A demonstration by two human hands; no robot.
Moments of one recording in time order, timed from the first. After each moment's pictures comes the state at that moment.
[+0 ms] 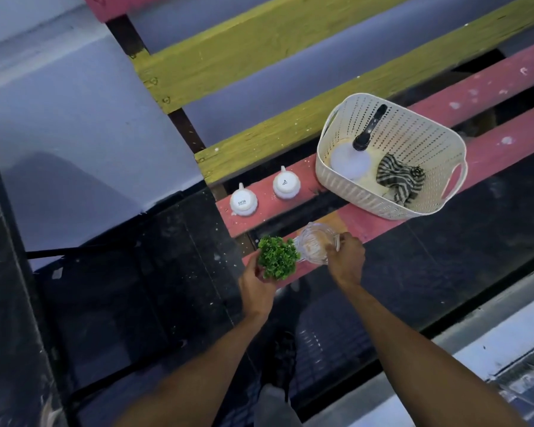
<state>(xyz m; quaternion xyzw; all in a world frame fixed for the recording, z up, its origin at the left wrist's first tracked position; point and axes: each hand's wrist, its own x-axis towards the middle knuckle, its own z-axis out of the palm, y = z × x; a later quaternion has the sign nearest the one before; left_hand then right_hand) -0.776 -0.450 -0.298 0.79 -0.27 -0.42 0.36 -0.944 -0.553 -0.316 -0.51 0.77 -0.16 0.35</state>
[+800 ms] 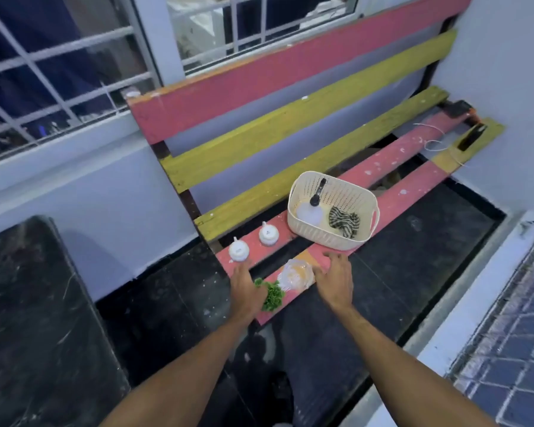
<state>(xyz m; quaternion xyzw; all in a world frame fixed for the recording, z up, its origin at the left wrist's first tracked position) -0.733 -0.476 -0.143 0.75 -0.46 -0.42 0.24 -0.930 -0.504 -0.118 -0.53 0.78 -0.20 0.26</state>
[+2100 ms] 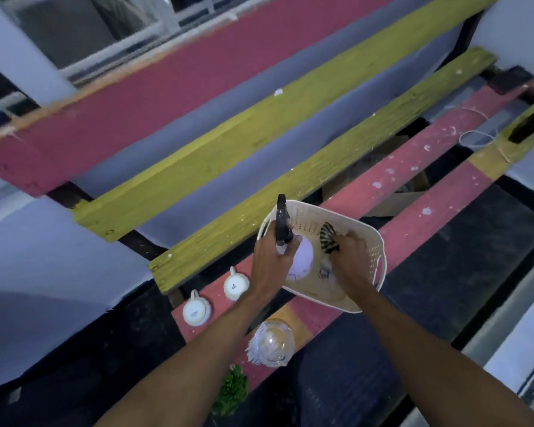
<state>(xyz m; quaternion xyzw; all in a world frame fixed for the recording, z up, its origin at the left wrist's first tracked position) -0.861 -0.731 -0.153 0.64 -0.50 -0.42 0.40 -1.047 -0.761 -0.228 -0.63 0.73 -0.13 0.22</state>
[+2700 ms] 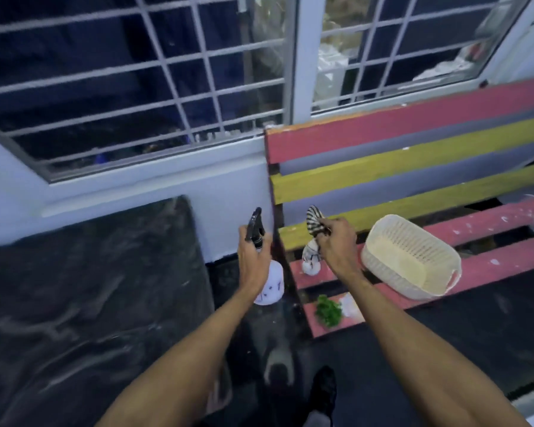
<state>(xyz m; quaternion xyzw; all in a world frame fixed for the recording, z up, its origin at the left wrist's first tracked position) -0.588 -0.437 0.015 0.73 -0.34 -0.24 0.54 -0.749 -0.552 0.025 -0.73 0.59 -0.22 0.25</state>
